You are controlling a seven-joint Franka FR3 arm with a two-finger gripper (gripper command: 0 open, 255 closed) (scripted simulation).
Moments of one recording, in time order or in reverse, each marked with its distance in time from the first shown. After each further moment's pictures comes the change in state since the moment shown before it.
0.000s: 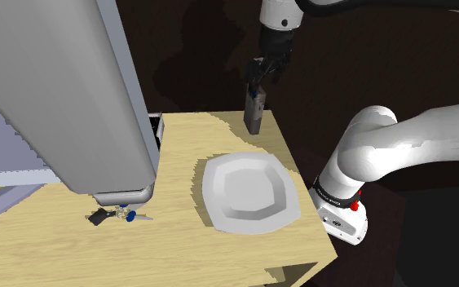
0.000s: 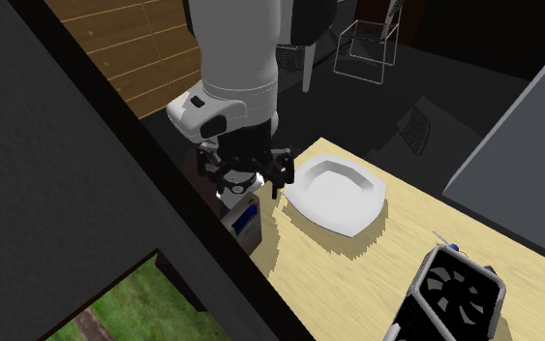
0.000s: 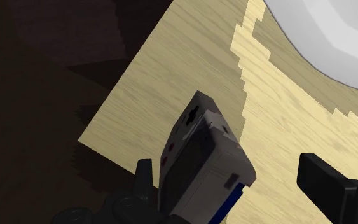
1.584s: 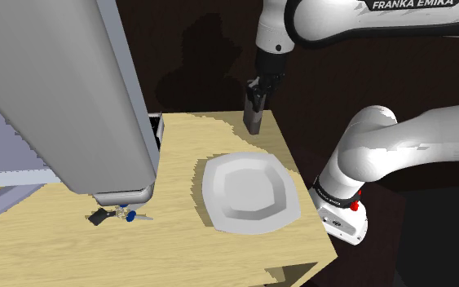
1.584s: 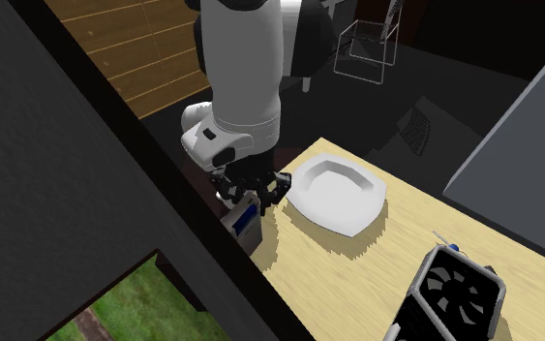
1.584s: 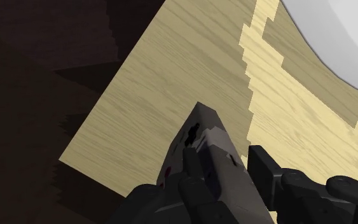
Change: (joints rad) arm 0.010 -0.015 0.019 -0.123 0.019 0.110 0.010
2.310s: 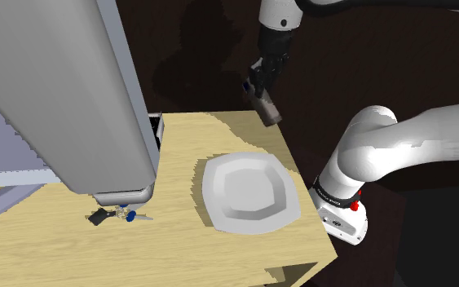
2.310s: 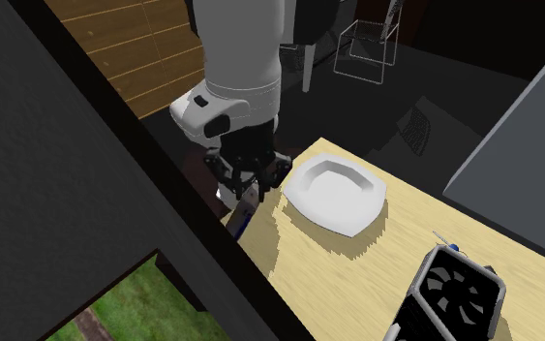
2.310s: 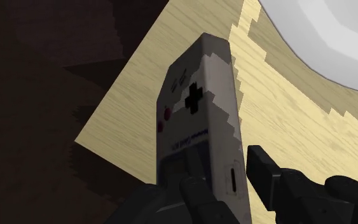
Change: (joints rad) arm -0.008 0.017 -0.012 0.127 -0.012 -0.111 -0.002
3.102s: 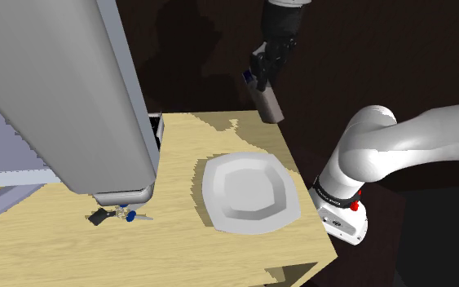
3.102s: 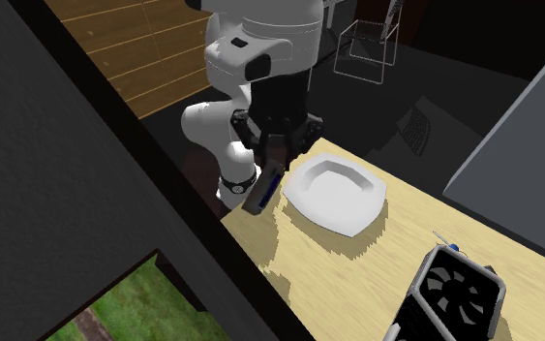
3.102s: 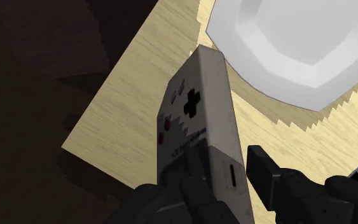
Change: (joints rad) arm 0.029 -0.017 0.075 0.136 0.056 -0.148 0.089
